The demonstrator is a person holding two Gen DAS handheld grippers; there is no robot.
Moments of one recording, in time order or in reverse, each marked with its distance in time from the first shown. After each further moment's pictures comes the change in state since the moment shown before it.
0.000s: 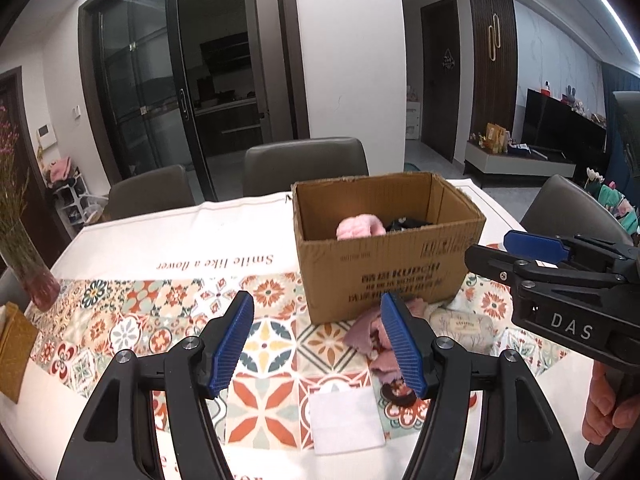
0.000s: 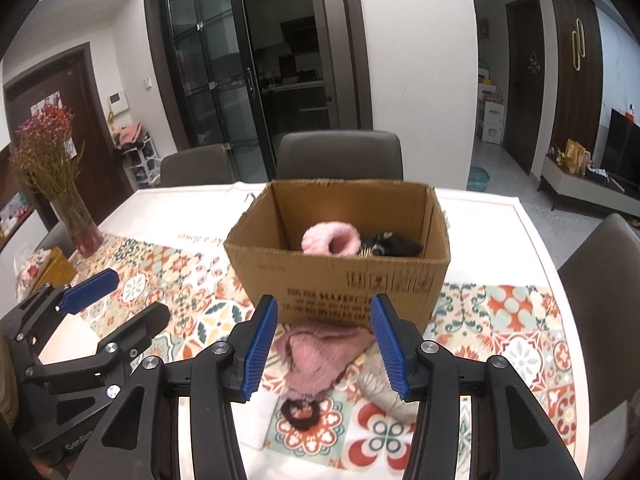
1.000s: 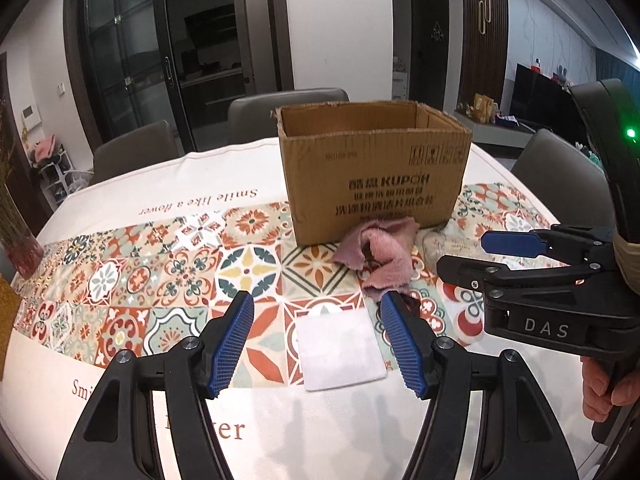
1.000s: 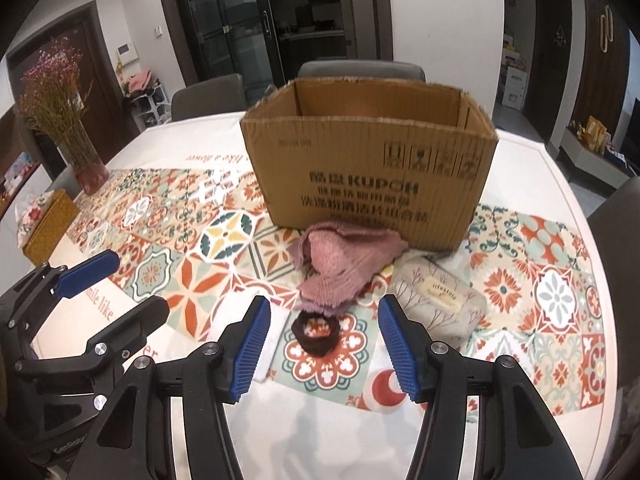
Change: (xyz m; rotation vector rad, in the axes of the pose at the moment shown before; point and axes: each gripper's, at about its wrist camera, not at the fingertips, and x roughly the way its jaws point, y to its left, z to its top) left arm 0.012 -0.002 -0.076 0.022 0.111 -0.057; right arm 0.033 0.017 -0.073 -0.046 0.188 0.040
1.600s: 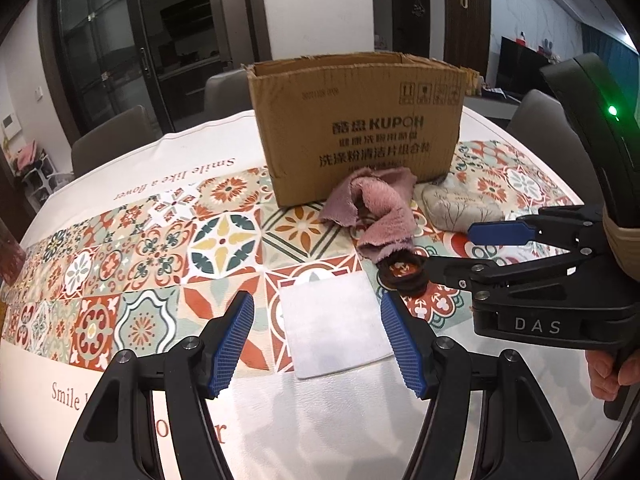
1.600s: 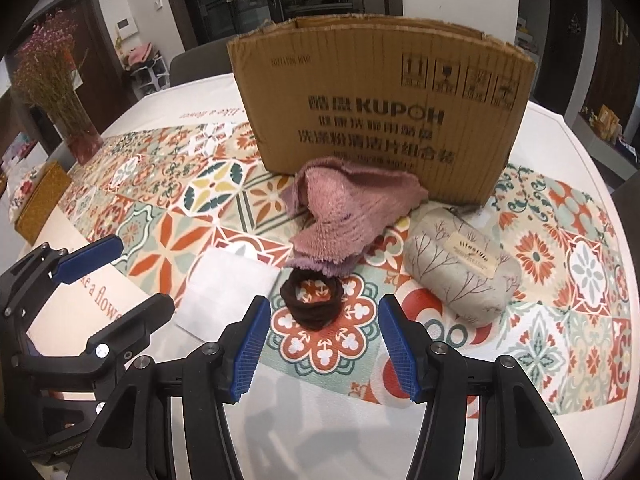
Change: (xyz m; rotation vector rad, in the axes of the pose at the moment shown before) left arm 0.044 -0.007 -0.031 0.075 0.058 -0.038; right arm 0.053 -0.004 -0.027 -0.018 0.103 0.016
